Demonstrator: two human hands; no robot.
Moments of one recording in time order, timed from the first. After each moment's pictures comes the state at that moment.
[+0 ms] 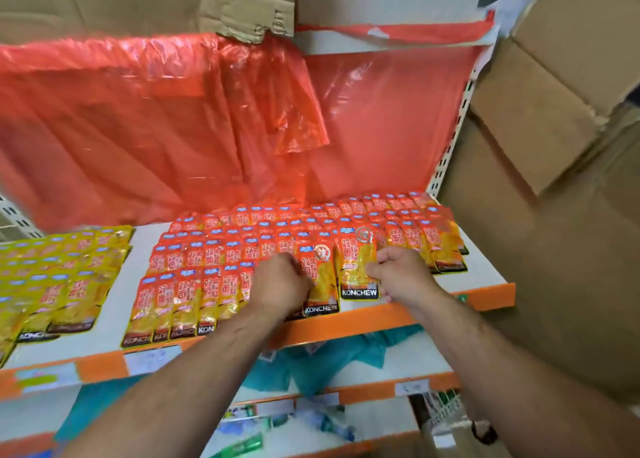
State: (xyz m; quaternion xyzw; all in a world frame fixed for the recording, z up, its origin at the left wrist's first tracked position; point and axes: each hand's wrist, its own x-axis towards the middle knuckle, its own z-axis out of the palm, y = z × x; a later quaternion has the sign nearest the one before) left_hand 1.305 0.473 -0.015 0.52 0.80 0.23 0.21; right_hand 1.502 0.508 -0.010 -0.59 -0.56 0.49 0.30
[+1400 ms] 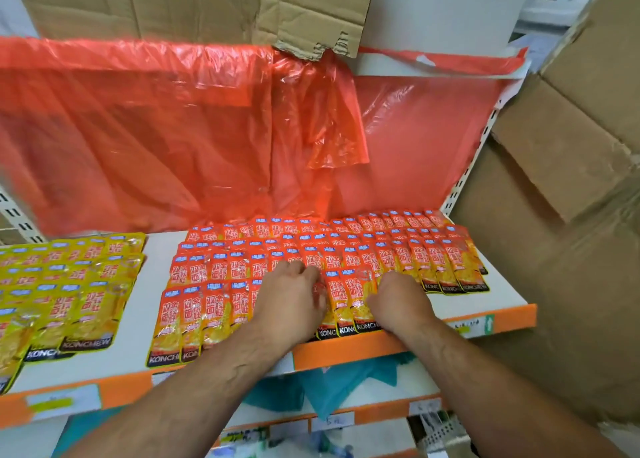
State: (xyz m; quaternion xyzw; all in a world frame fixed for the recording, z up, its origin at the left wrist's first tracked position) left_hand 1.249 0.454 -0.019 0.72 0.67 0.18 0.00; right_hand 1.430 0.499 -0.013 -0.72 -0.68 0.16 0.05
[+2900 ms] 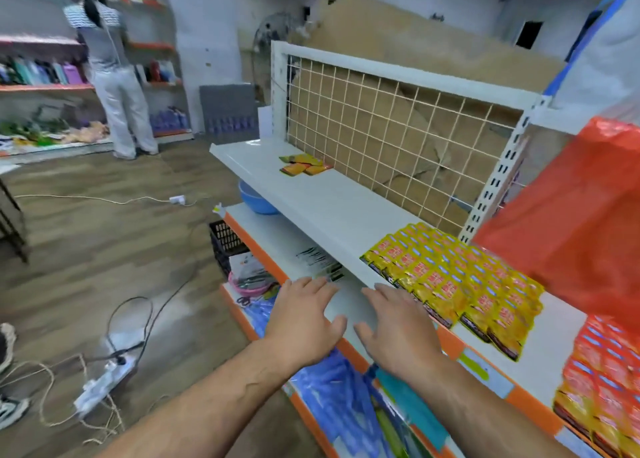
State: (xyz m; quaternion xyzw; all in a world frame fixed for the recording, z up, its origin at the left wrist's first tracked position) left_hand 0.904 0.052 -0.029 0.33 0.91 0.22 -0.12; right_hand 0.991 0.204 0.008 -0.12 -0.99 0.06 0.03
